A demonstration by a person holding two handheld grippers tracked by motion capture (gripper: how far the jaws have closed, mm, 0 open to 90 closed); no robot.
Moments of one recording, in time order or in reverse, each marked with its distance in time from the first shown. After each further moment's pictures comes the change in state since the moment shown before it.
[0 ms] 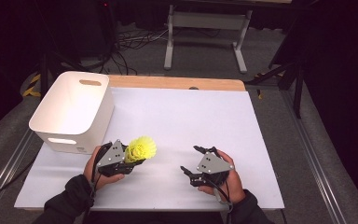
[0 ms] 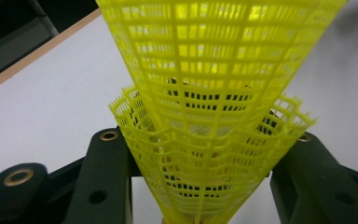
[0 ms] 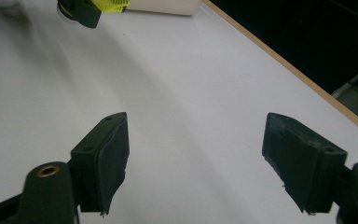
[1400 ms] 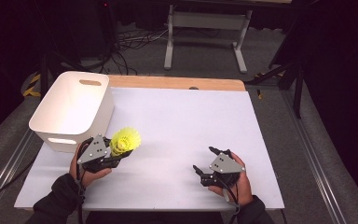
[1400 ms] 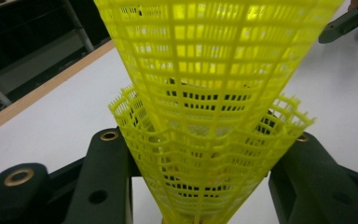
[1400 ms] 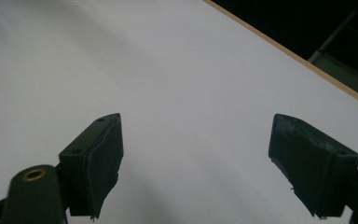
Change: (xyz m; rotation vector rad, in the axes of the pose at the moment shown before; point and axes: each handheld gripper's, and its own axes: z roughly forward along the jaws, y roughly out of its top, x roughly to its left) left arm 0.018 -0.002 -0.038 -0.064 0.101 -0.032; right arm -0.013 -0.033 -0.012 0.039 -0.108 0.099
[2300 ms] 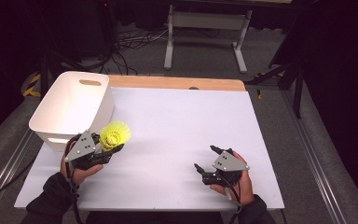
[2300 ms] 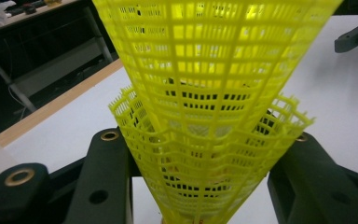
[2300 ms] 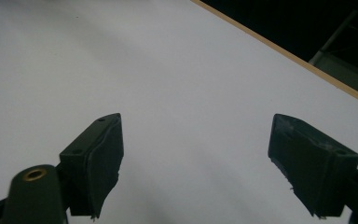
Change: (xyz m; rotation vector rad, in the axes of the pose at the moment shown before) left arm 0.012 0.003 -0.022 -0.043 0.061 -0.019; right arm -0.006 0.001 -0.003 -0.021 0.012 0.033
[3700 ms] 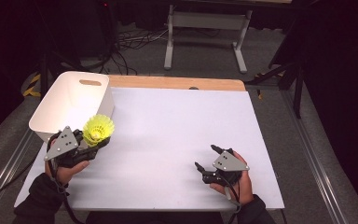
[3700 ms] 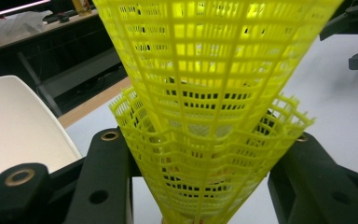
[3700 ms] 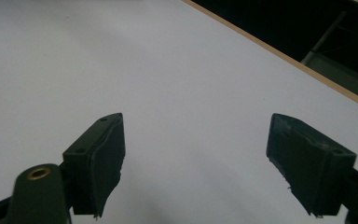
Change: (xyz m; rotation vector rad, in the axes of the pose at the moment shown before) left arm 0.018 0.001 -0.032 -0.038 0.078 -0.030; right arm -0.001 -0.002 0.002 -0.008 -0.028 0.004
